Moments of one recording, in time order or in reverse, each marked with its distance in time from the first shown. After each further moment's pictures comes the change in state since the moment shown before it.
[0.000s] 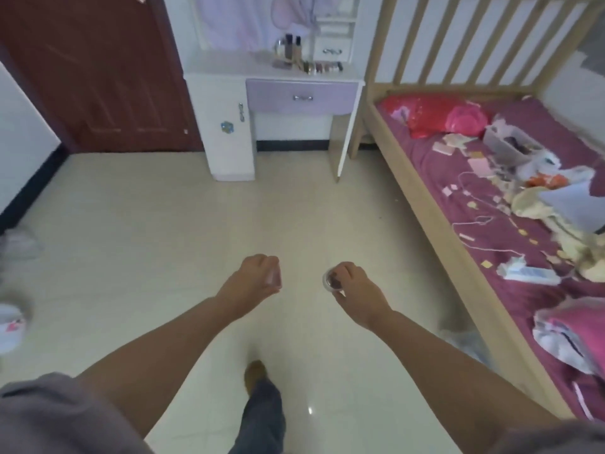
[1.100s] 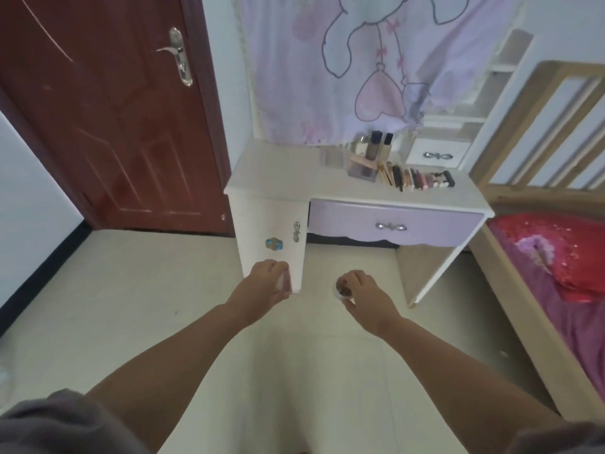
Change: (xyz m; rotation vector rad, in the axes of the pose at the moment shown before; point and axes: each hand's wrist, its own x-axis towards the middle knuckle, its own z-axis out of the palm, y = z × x) left_hand 0.630 -0.380 -0.236 0.071 0.173 -0.088; right_hand 0.818 0.023 -0.017 0.031 0.004 -0.158
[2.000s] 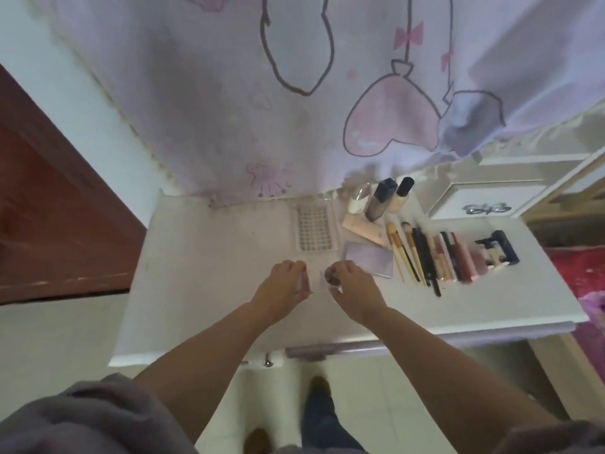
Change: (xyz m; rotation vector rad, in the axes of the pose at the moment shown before) left_hand 0.542 -0.126 0.090 -0.065 -0.331 -0.019; right_hand 0.481 0.197 0.003 0.062 -0.088 0.257
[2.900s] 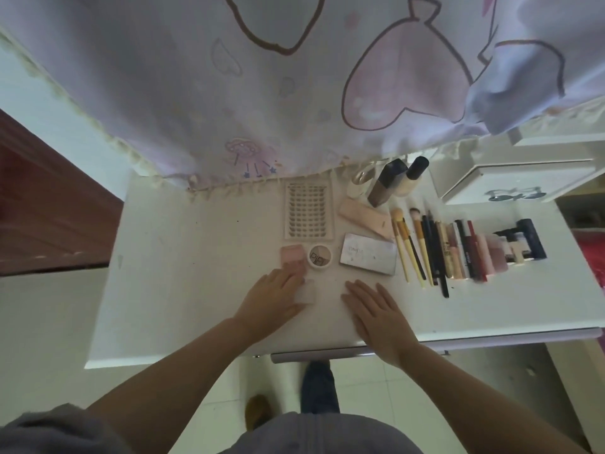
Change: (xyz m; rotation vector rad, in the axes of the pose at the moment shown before) left_hand 0.009 -0.009 0.020 0.241 0.067 0.278; right_hand -0.039 0.088 0.033 -0.307 0.046 -0.361
